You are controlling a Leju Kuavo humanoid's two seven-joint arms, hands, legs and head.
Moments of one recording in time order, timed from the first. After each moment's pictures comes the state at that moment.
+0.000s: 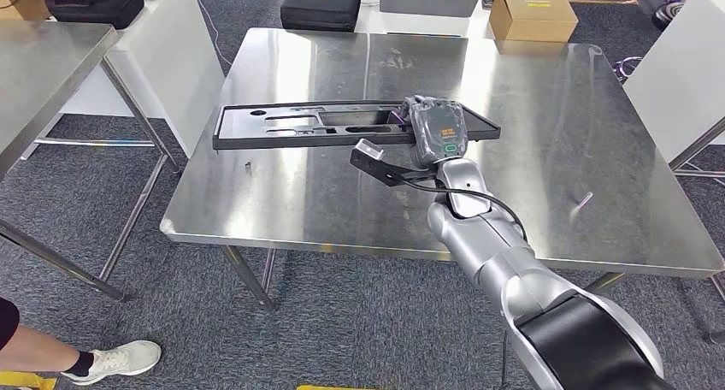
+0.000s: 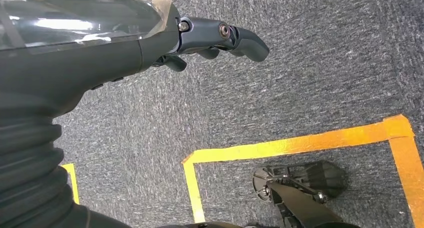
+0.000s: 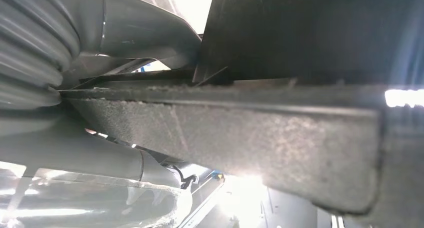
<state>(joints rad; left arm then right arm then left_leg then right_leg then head) -0.09 -0.10 0.86 -0.18 -1.06 0.18 -0.25 -0.98 0.12 0.56 -0.42 1.16 -0.69 0.11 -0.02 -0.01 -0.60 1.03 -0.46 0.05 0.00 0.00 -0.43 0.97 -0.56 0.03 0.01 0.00</state>
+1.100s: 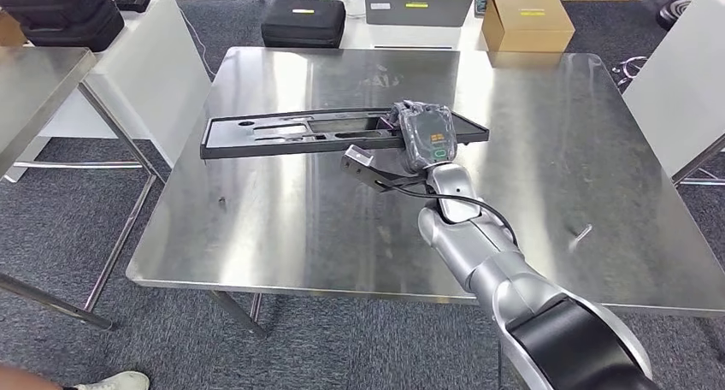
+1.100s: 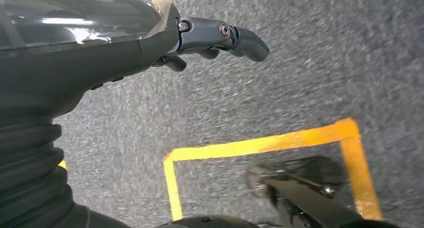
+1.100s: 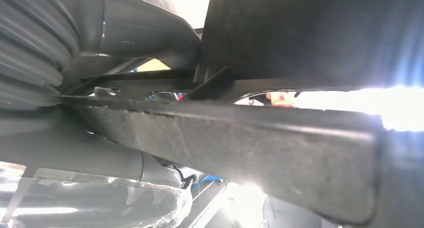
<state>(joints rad) -0.09 -0.11 0.86 -0.18 -1.06 0.19 -0.25 -0.96 0.15 0.54 -0.44 1.19 -0.70 0.10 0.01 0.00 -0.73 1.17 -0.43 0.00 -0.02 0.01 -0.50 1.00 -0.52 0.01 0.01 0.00</state>
